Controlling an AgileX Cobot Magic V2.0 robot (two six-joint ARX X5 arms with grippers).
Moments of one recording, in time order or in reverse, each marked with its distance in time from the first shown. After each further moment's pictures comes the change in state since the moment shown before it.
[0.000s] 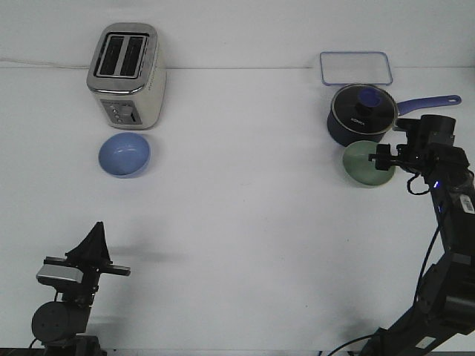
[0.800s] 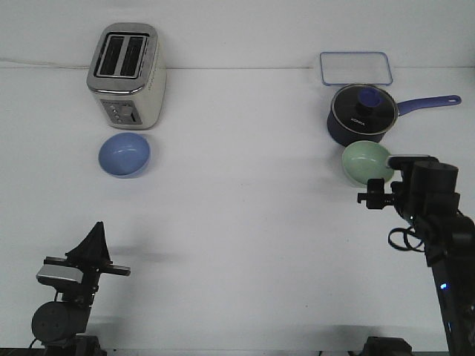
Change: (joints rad) left arm 0.000 0.000 0.000 0.000 0.000 0.000; right arm 0.180 -0.613 -0.279 -0.141 0.126 0.077
